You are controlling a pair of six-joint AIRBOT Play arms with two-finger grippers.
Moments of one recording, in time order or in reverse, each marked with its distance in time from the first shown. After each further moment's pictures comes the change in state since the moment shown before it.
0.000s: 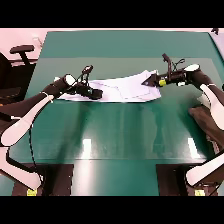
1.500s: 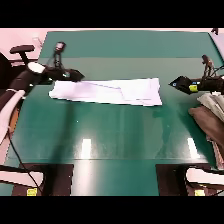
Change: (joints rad) left arm 0.224 0.155 -0.007 -0.212 -0.002 0.414; right arm -0.268 0.381 -0.335 -0.262 -0.160 0.115
